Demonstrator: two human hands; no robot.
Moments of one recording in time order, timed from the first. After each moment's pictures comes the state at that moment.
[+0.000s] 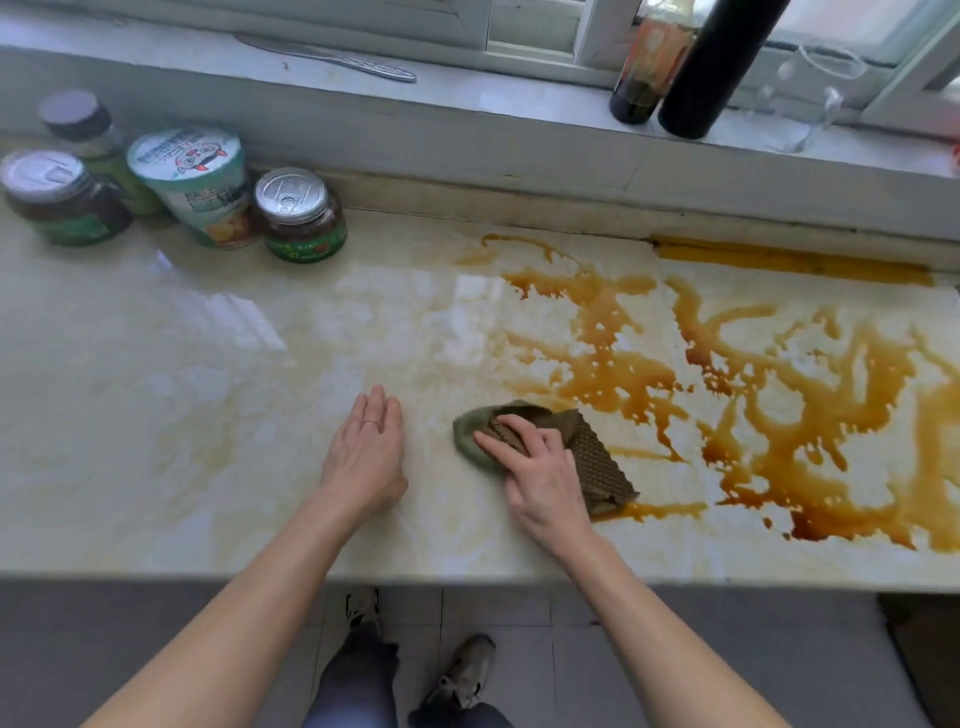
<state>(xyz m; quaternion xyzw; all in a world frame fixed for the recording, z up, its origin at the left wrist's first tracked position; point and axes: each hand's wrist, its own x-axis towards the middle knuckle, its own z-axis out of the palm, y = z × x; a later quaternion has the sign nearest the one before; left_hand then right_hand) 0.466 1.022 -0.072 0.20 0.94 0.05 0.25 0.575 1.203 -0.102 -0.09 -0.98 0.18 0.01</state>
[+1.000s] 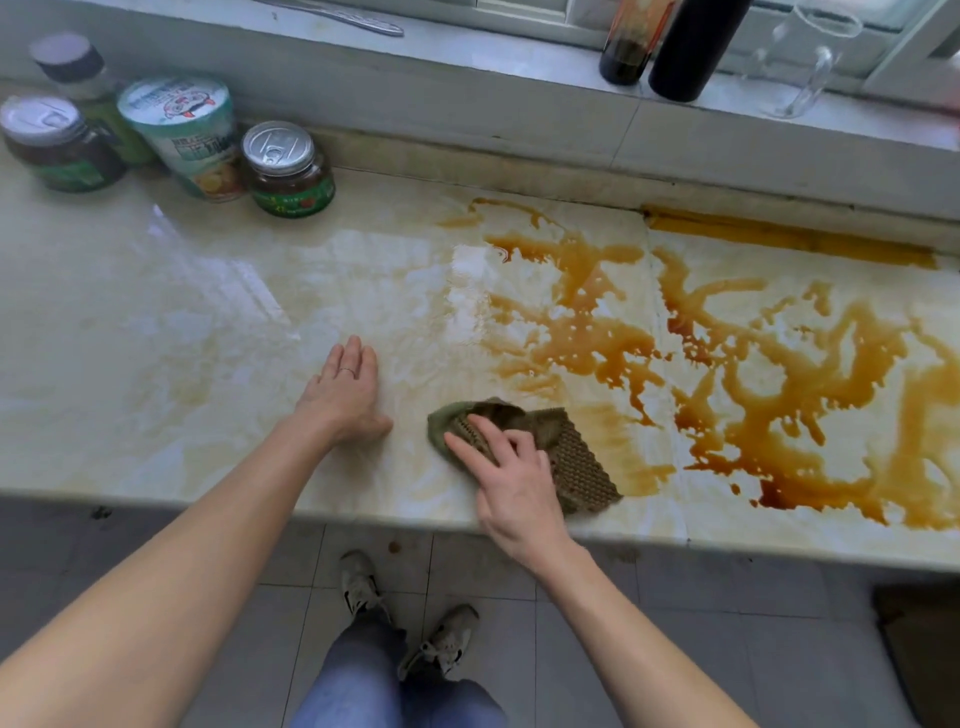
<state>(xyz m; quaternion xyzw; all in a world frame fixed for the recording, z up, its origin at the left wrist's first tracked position) 0.463 1.029 -0.074 0.18 0.93 0.00 0.31 0.631 1.196 -0.101 -0.01 -0.99 0.17 -0.01</state>
